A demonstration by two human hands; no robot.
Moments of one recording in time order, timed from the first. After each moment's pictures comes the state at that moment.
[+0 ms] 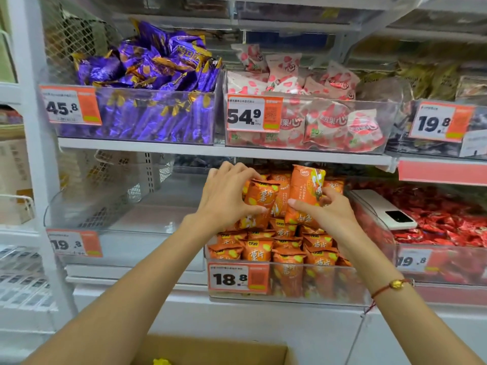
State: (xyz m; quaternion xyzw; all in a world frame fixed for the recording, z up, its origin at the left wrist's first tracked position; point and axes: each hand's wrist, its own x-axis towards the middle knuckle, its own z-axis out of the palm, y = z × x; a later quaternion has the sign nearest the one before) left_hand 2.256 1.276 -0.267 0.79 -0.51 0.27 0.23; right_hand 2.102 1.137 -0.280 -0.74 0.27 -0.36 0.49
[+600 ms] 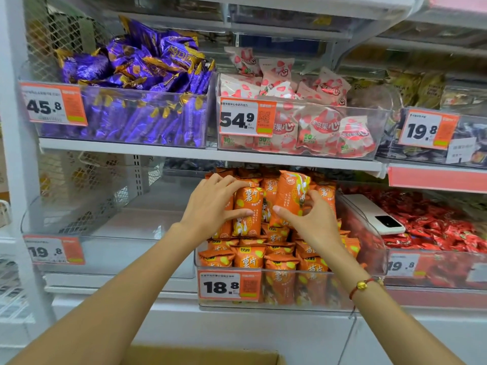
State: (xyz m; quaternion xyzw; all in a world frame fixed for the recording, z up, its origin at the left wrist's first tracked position) left_hand 2.286 1.272 -0.289 0.77 -0.53 0.30 0.18; right_hand 2.117 1.139 -0.291 -0.82 0.31 -0.38 0.30
